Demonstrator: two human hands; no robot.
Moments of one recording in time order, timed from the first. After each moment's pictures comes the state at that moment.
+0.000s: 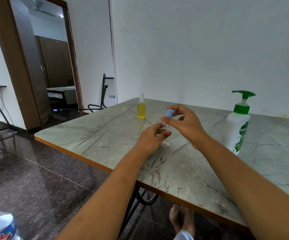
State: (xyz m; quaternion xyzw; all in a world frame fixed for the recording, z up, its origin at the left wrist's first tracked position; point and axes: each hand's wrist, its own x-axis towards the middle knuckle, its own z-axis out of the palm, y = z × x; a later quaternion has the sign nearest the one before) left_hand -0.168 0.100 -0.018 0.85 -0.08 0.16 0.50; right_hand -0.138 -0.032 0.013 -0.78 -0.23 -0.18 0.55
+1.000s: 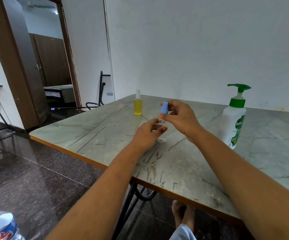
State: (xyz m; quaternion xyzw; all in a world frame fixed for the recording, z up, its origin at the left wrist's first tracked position) left_hand -0.169 0.097 -0.016 0.85 -0.07 0.16 0.49; right_hand -0.133 -0.030 0.016 -0.79 -0.24 -0.17 0.54
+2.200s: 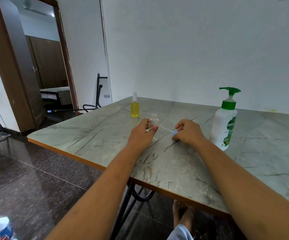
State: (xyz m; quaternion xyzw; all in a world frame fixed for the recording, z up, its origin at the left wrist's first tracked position) left_hand -0.175 0.096 -0.015 0.85 -0.02 0.20 0.49; right_hand -0.118 -0.064 -0.011 -0.91 -0.08 -0.11 0.39
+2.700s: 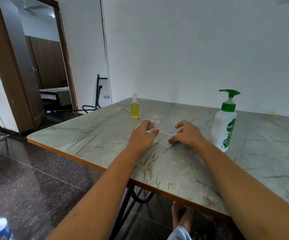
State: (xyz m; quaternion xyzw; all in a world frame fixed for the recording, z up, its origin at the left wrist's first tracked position) left_hand -0.172 0.097 -0.017 0.85 -0.02 0.20 0.49; right_hand -0.122 -0.065 -0.009 -0.91 -0.09 -0.07 0.41
